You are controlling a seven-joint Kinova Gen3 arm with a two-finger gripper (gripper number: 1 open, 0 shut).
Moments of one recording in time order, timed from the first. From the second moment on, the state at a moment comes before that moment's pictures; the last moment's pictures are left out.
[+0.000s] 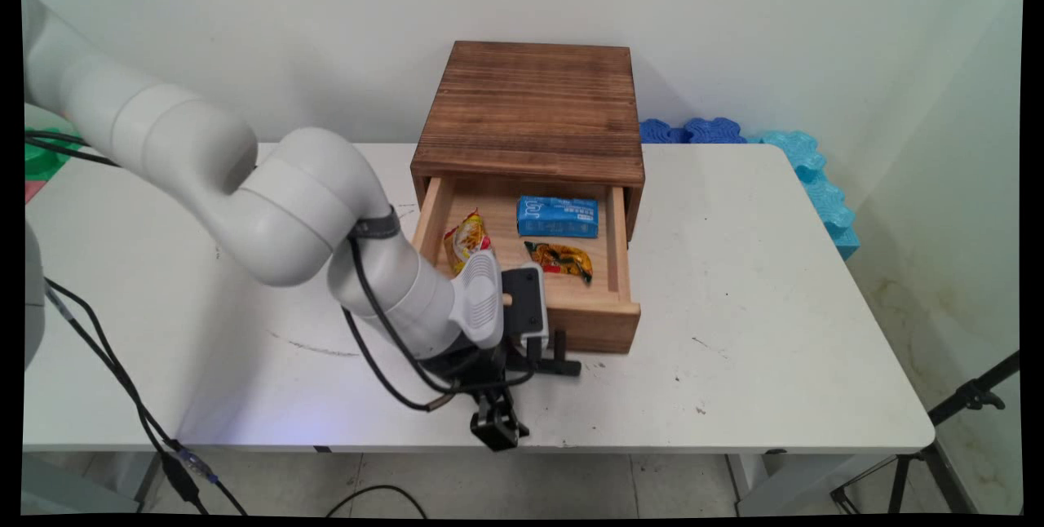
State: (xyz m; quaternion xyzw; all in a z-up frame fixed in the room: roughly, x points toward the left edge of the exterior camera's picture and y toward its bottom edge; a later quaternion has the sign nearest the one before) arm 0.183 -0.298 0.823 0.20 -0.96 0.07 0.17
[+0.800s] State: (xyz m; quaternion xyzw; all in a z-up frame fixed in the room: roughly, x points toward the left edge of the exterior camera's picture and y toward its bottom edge) arm 0.179 -0.257 0.830 0.19 -0.96 0.06 0.18
